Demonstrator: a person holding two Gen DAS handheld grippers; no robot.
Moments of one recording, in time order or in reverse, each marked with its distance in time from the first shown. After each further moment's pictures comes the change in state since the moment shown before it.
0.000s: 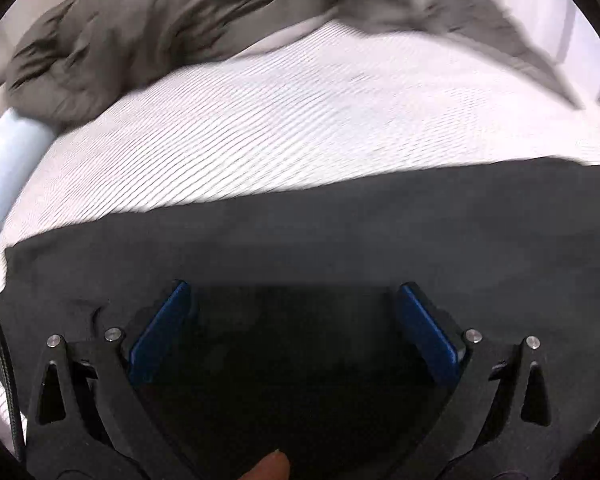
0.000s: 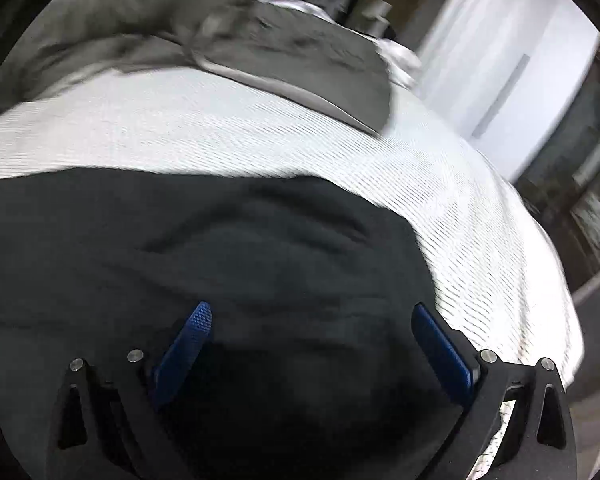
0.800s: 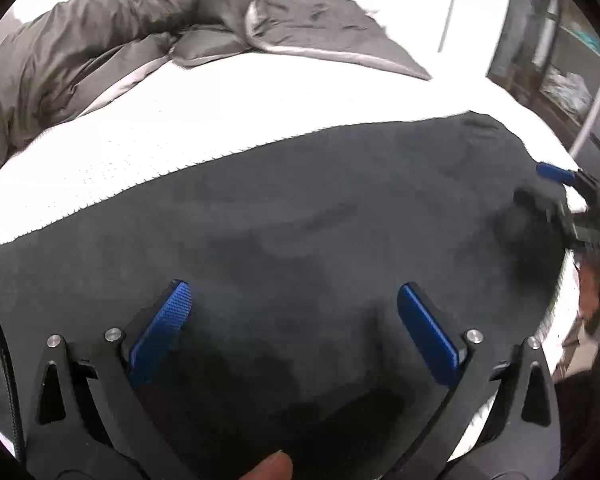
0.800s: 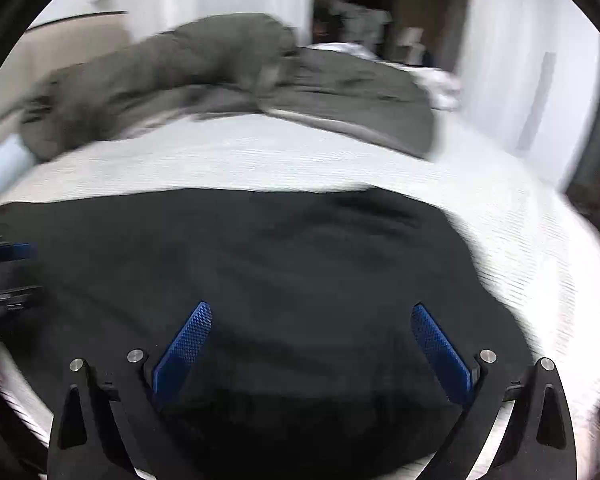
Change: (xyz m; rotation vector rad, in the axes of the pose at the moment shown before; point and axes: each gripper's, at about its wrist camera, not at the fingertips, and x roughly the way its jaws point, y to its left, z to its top) left arm -0.036 -0.132 -0.039 0.177 -0.068 -0.288; right arm -0.045 0.005 -0.025 0.044 -0.126 0.289
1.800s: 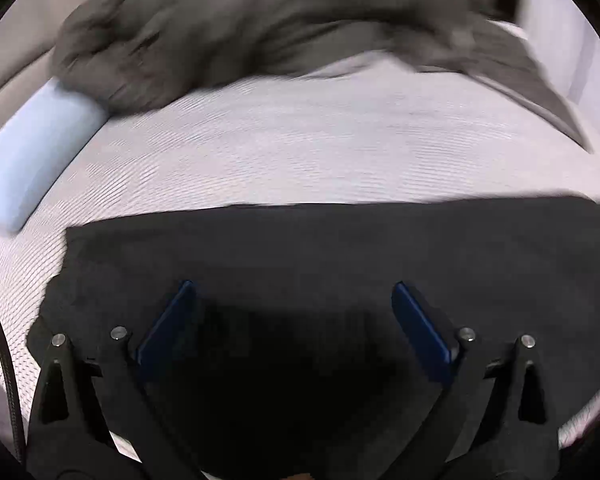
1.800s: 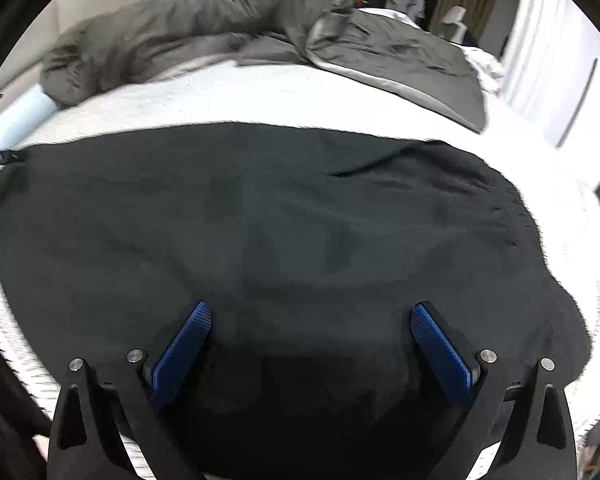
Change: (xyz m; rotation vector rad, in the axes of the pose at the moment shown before) left arm -0.044 0.194 -0.008 -0.217 -0.009 0.329; right arm 0.013 0.017 -0.024 -0.082 0.126 0.058
